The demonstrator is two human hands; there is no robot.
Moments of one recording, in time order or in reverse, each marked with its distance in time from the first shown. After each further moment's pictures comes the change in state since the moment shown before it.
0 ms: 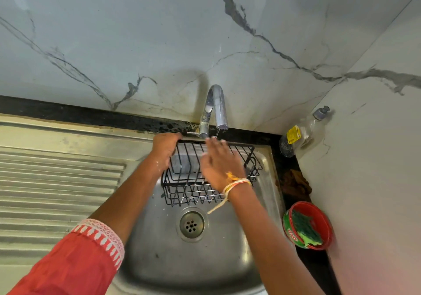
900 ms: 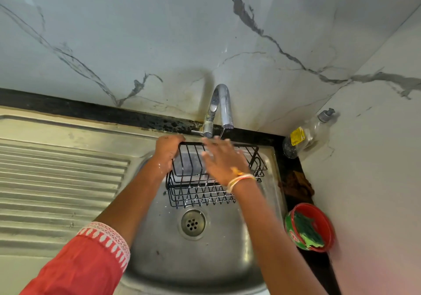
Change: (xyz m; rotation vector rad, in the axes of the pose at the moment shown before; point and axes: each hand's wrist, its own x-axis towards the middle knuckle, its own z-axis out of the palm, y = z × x) left_hand -0.008 -0.010 -0.004 -0.091 -0.007 -0.039; right_hand 0.008 0.004 -0.003 -0.001 -0.024 -0.044
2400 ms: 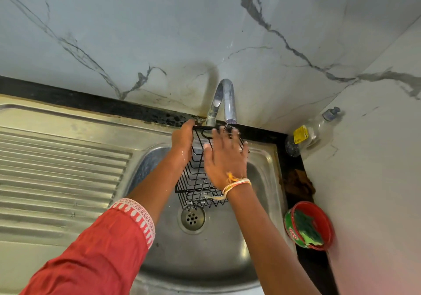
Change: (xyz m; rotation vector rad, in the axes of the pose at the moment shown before) left_hand -0.008 0.007 0.034 -0.183 0.002 -0.141; right_hand -0.012 -0.017 0.015 -0.084 0.239 0.050
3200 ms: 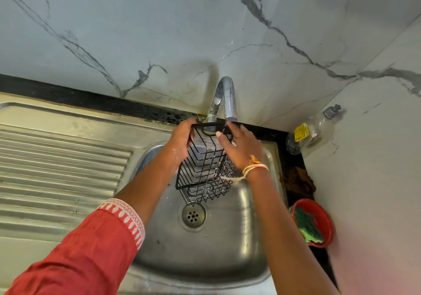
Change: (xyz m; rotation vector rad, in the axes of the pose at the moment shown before) left_hand 0.002 0.004 -0.010 0.024 -0.103 -0.026; right_hand 0.028 0.044 -0.014 0.289 -0.125 0.188
